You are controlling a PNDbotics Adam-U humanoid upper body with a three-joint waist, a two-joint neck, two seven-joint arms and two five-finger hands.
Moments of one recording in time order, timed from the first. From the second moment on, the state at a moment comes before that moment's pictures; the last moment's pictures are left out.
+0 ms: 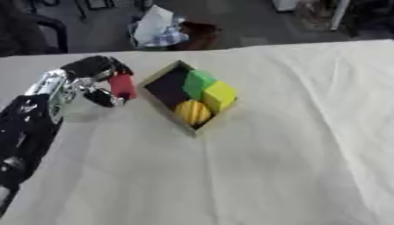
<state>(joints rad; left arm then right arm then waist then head) -0.93 0.47 -0.12 -0.82 -1.04 -0.40 -0.20 -0.43 -0.40 -0.20 -1.74 -0.32 -0.23 0.08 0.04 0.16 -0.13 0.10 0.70</state>
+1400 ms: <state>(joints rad) -0.88 0.40 -0.15 -0.90 -0.97 -0.39 -0.18 -0.44 -0.39 -0.20 -1.73 -0.33 -0.23 0.11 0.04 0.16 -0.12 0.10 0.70</state>
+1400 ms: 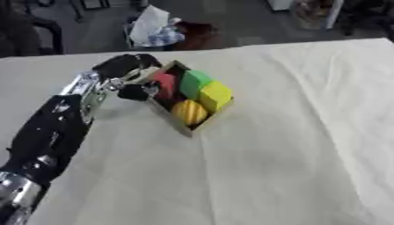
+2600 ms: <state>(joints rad) -0.13 0.34 0.12 -1.90 0.15 -0.11 -0.05 -0.33 -0.33 -0.16 -1.72 -0.22 -0.24 0.14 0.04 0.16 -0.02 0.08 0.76</state>
